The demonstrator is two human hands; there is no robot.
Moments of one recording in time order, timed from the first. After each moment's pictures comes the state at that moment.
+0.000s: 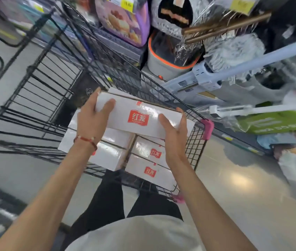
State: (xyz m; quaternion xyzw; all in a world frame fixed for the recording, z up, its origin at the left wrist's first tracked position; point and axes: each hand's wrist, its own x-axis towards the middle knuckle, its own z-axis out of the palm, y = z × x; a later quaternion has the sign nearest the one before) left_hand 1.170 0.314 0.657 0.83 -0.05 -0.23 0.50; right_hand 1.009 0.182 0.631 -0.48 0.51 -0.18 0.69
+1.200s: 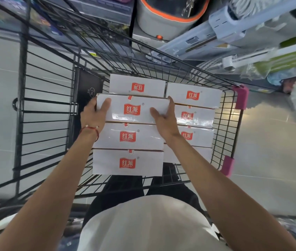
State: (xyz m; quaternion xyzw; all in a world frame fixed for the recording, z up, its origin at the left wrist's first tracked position) left_hand 1.344 0.334 0.499 0.86 -0.08 -0.41 0.29; right_hand 1.155 0.228 0.536 -0.45 0.64 -0.04 0.62
